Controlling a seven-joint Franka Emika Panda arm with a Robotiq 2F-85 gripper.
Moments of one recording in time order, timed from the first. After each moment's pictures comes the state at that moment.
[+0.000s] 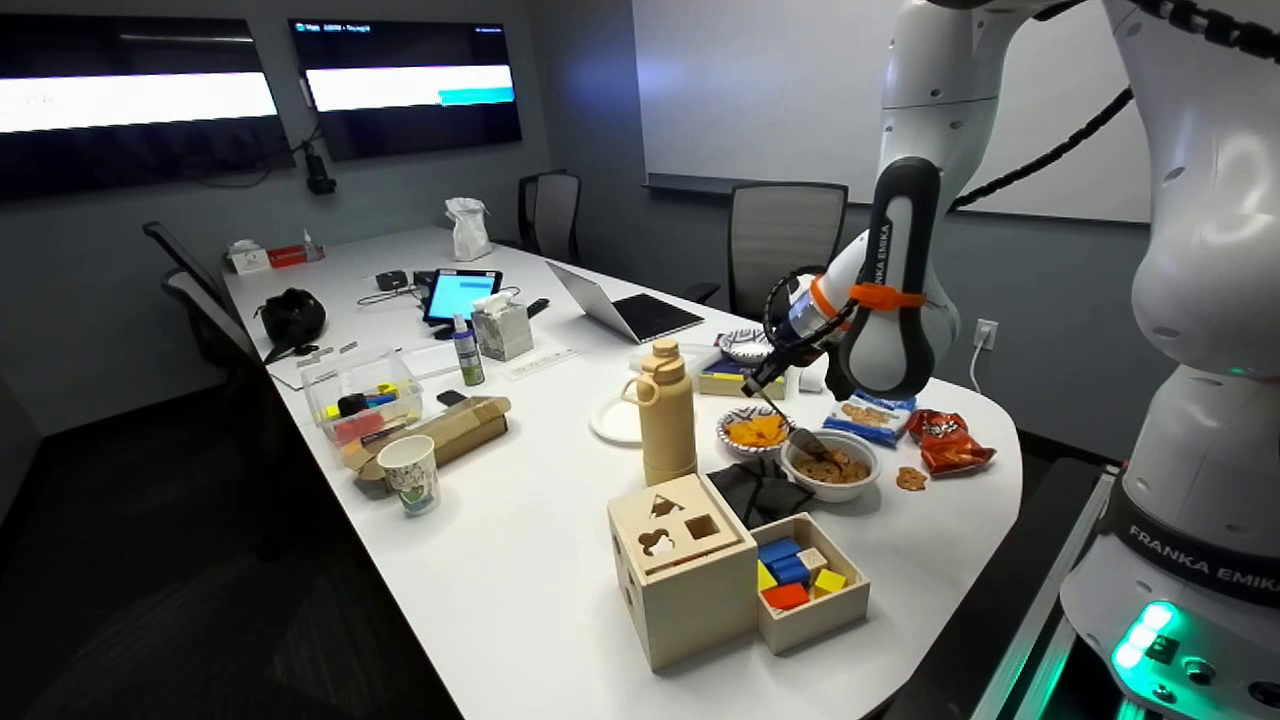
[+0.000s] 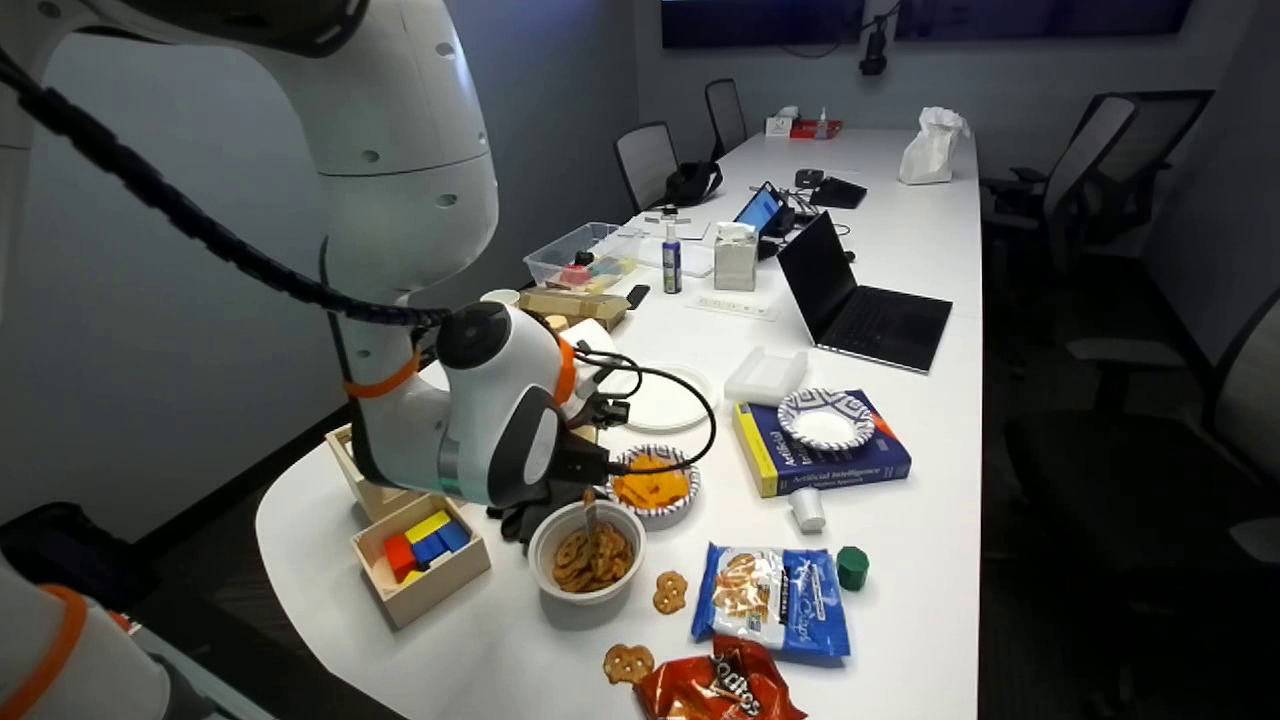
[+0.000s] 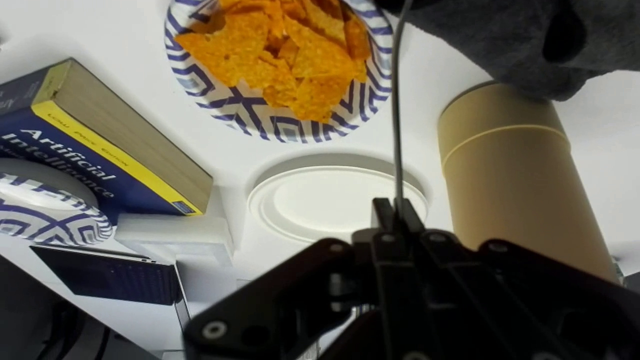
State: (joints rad) arm -0.32 0.51 -0.04 -2.63 -0.50 3.84 -0.07
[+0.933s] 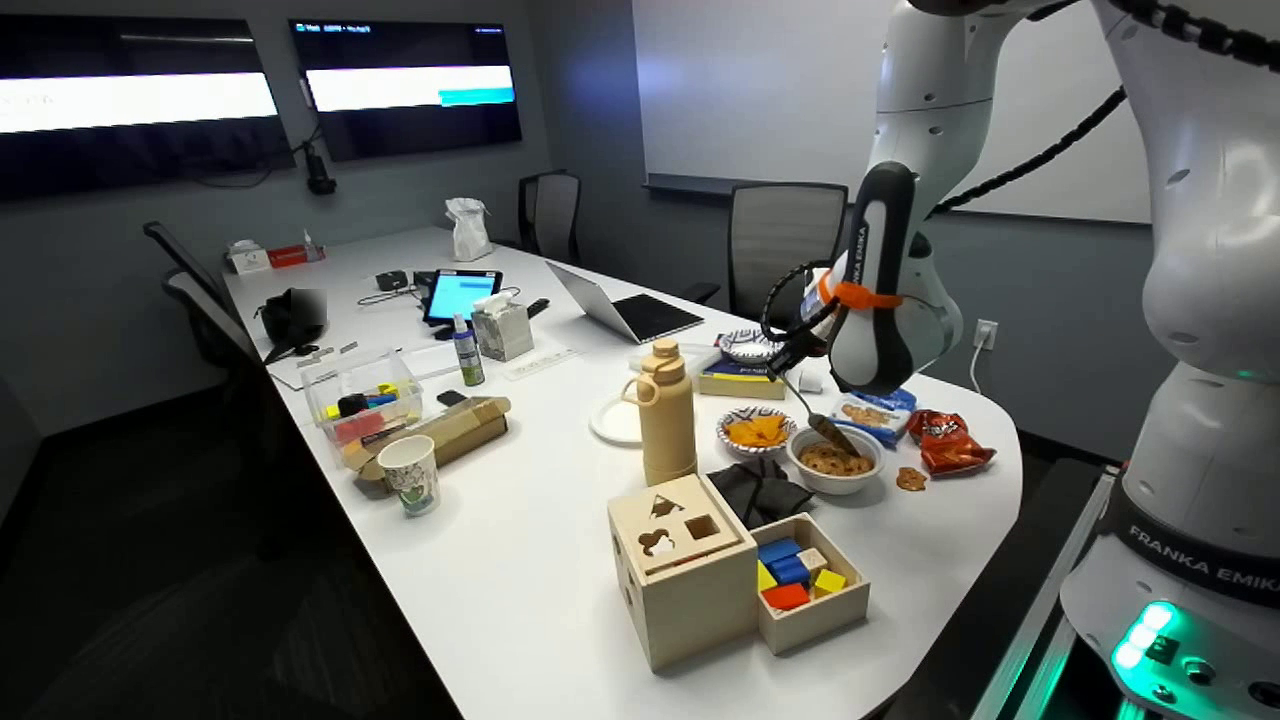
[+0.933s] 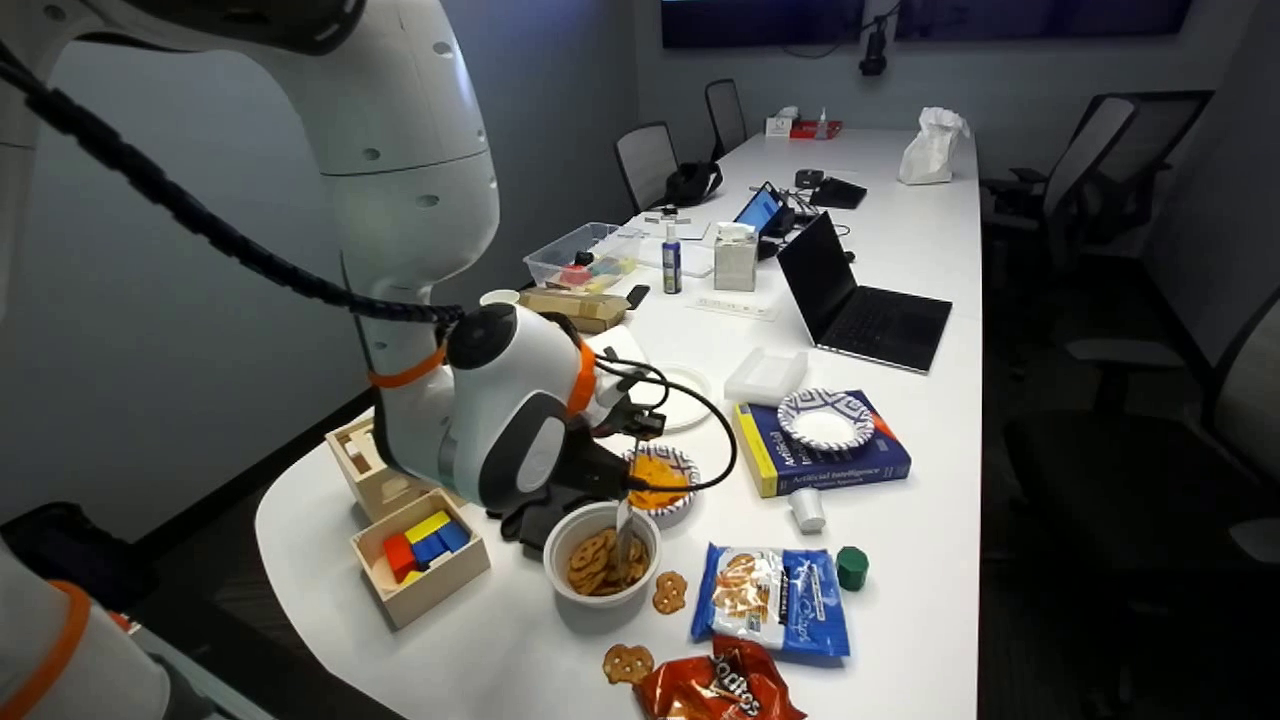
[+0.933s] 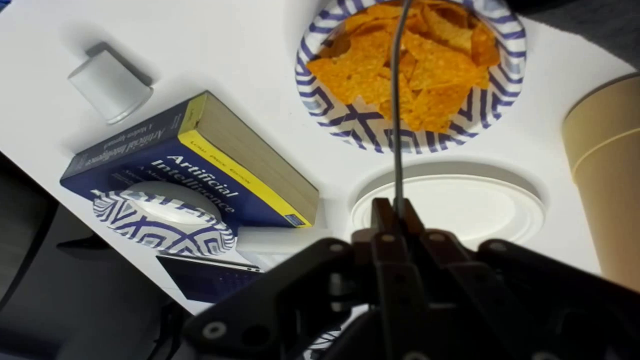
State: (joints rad) arm -0.25 0.52 -0.12 -2.62 -0.26 3.84 -0.12
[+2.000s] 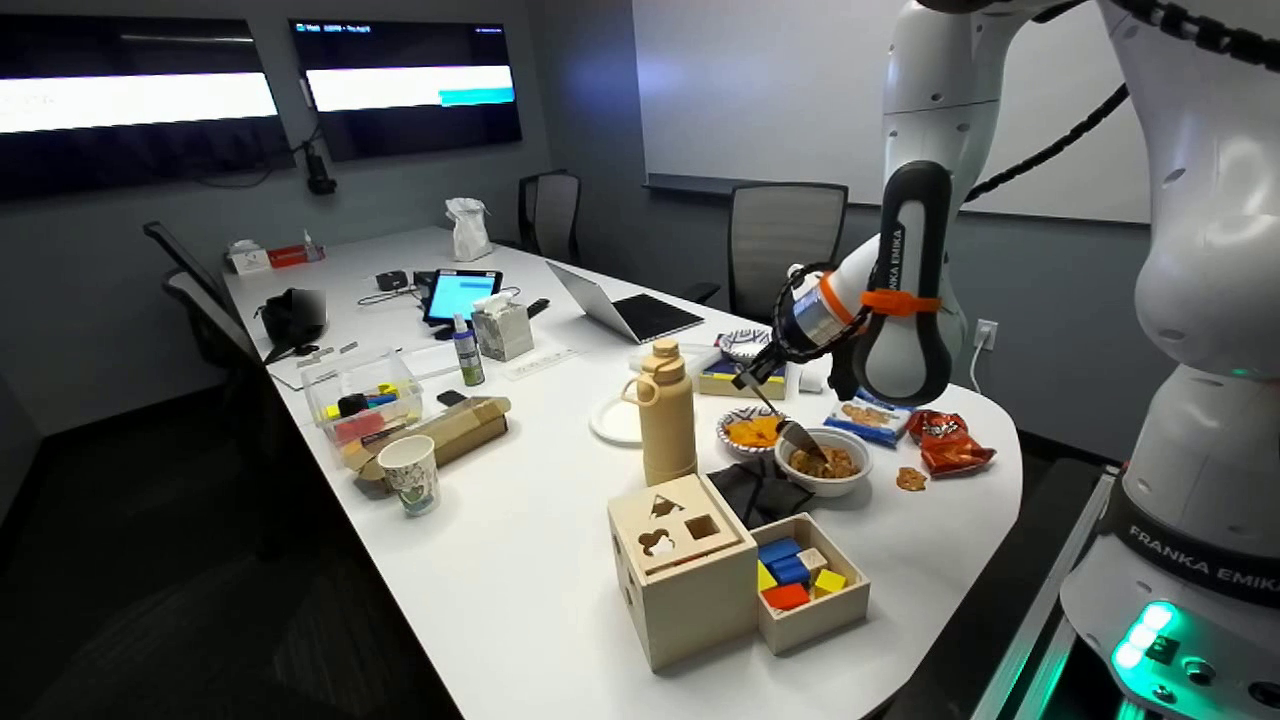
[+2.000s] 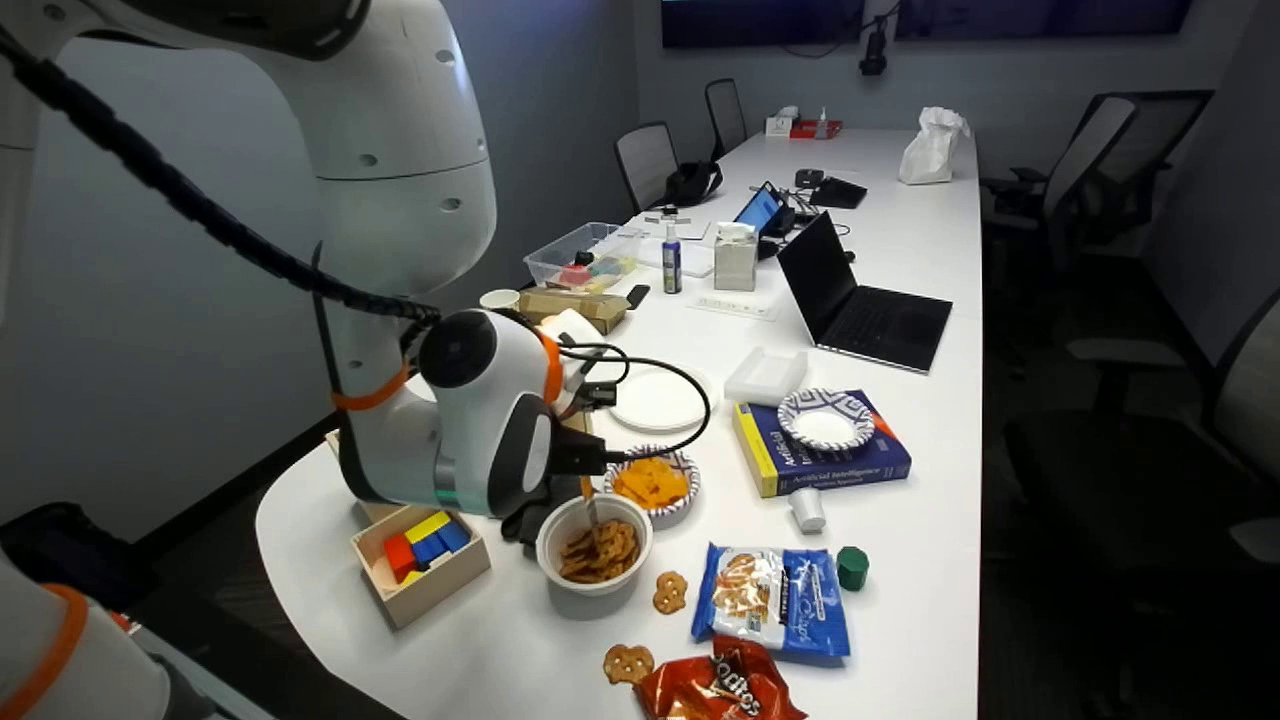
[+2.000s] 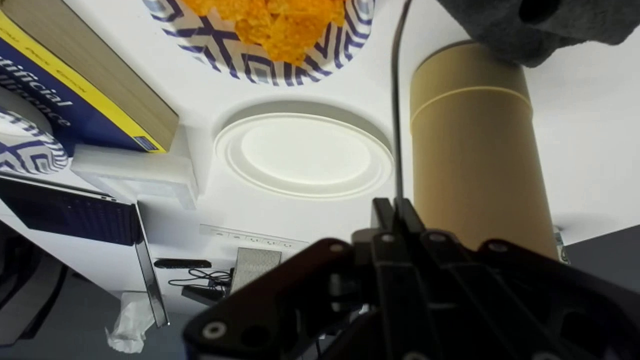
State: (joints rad) arm -0.30 0.51 -0.07 -2.65 -0.58 3.98 -0.12
